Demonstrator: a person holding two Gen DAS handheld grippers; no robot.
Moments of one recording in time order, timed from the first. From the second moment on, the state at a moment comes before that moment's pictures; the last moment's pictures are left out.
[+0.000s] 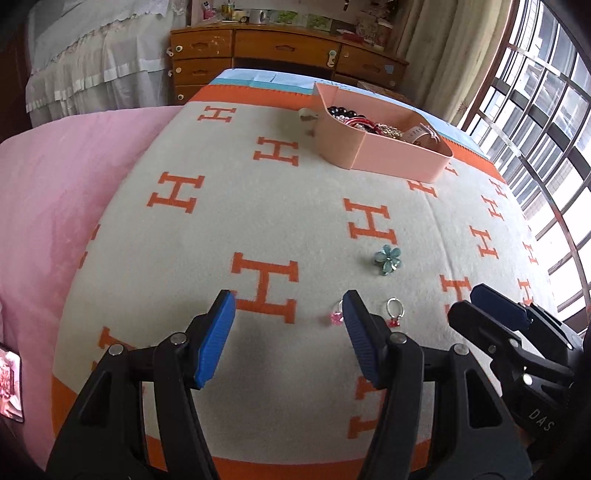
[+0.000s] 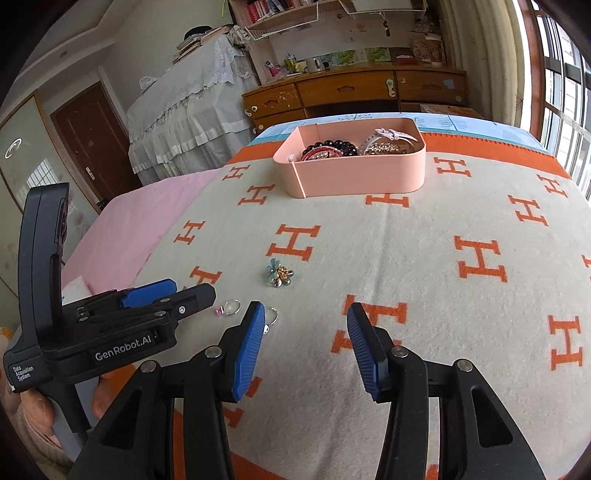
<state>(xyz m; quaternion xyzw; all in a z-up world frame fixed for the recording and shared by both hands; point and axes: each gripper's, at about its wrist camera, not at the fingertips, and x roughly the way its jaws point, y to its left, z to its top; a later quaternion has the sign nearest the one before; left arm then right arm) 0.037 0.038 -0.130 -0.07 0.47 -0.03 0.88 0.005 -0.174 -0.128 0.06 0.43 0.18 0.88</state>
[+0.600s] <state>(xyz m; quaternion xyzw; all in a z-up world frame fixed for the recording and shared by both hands) 0.037 0.040 -0.143 -0.05 0.49 -0.03 0.87 -0.003 -0.139 -0.147 -0.02 0.43 0.23 0.87</state>
